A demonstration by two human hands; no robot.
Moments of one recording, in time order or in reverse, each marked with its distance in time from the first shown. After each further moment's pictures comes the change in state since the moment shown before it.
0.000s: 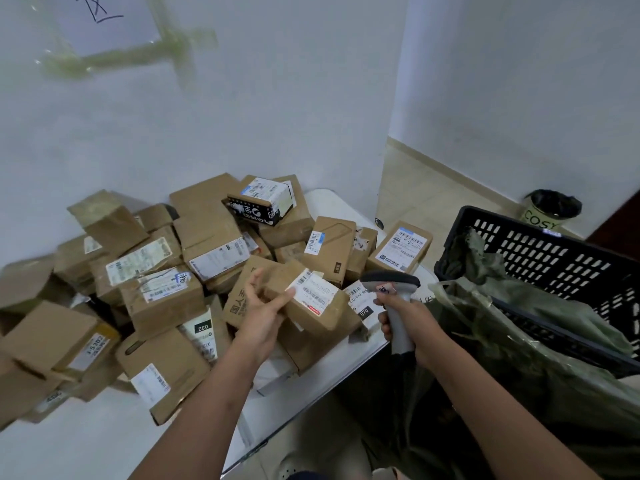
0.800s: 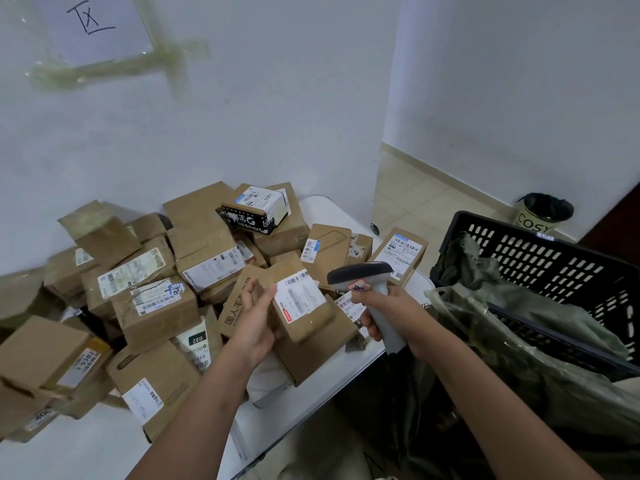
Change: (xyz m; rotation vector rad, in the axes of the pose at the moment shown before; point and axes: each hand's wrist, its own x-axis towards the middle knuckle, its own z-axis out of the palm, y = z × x) left_hand 0.012 0.007 0.000 0.035 0.032 -0.128; right_hand -0.021 -0.039 0.020 -0.253 -0.200 -0.118
